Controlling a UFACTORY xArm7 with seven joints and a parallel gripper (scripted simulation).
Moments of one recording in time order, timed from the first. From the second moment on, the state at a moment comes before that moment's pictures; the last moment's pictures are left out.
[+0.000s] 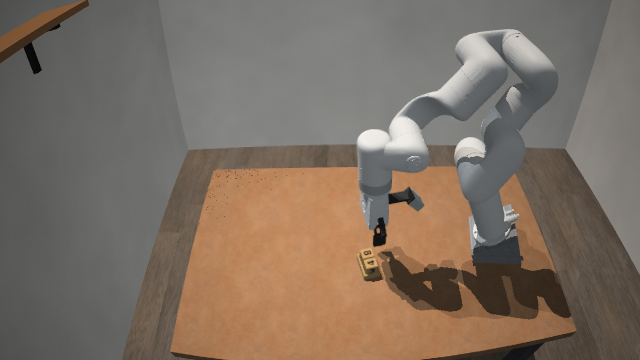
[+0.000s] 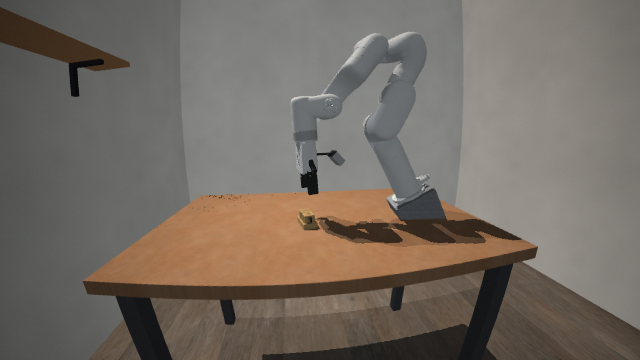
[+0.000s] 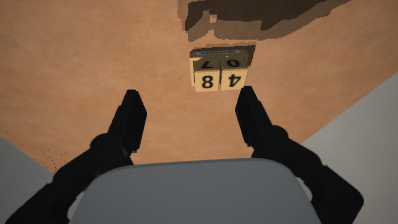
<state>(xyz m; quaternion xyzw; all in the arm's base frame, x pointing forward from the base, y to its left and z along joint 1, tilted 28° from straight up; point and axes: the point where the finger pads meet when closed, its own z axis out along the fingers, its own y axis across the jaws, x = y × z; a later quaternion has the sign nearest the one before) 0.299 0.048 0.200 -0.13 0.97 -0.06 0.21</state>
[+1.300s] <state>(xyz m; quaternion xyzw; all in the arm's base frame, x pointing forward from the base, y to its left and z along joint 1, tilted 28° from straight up) 0.298 0.087 0.205 -0.63 0.74 -0.17 0.16</state>
